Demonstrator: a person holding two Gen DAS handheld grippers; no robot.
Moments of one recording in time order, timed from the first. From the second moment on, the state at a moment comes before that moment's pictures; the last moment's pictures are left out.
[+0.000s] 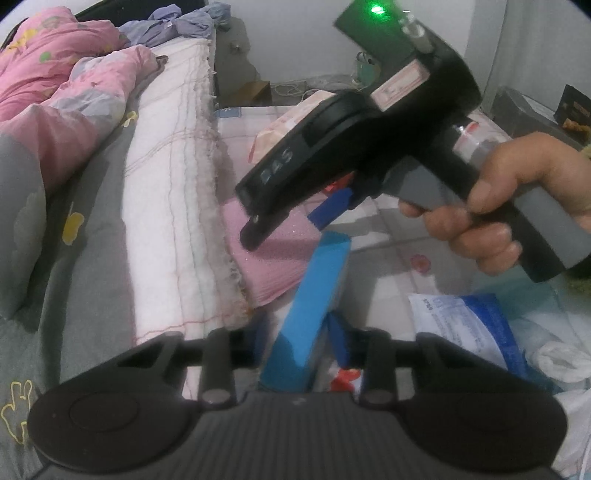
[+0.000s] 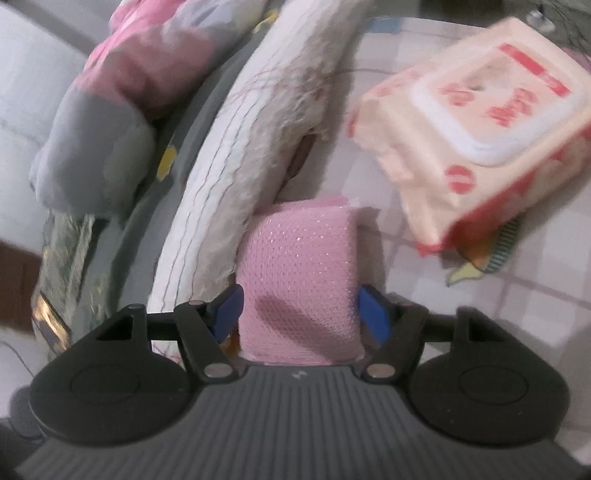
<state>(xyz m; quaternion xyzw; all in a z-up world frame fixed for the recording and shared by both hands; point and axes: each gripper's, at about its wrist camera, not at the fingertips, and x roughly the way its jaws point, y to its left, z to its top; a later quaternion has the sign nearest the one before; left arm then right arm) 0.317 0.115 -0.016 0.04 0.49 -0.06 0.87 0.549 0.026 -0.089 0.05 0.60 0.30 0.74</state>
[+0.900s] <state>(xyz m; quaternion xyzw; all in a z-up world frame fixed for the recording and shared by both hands) 0.248 0.141 0.061 -0.04 0.41 -0.04 0.91 0.526 -0.034 0.011 0.11 0.50 0.24 0.82</state>
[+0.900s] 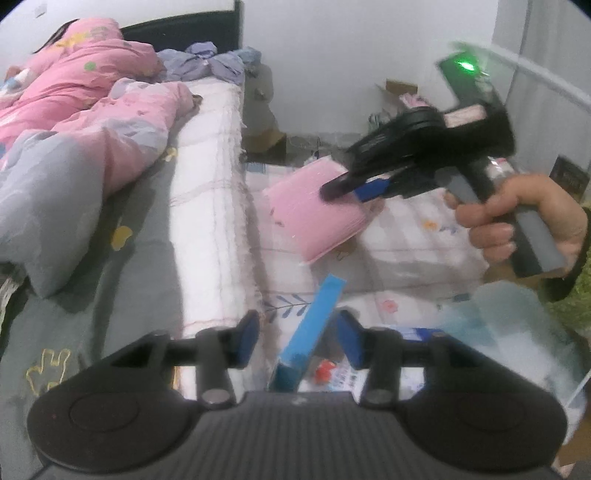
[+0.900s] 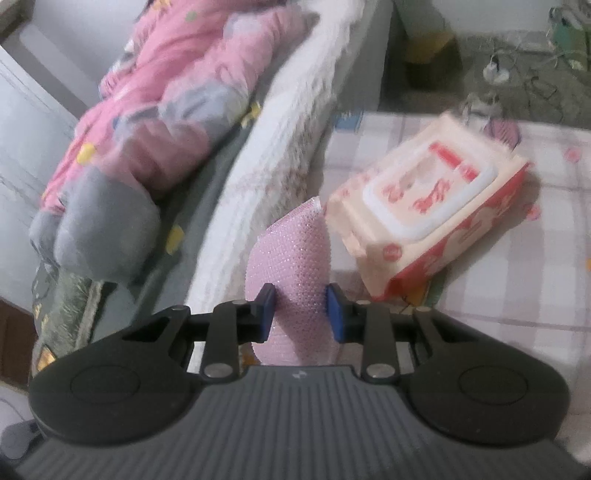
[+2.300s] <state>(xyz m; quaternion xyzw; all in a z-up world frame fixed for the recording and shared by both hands) 0.180 -0.069 0.087 -0.11 0.40 -0.31 0.86 0.196 -0.319 0.104 0.32 0.40 0.23 0.83</state>
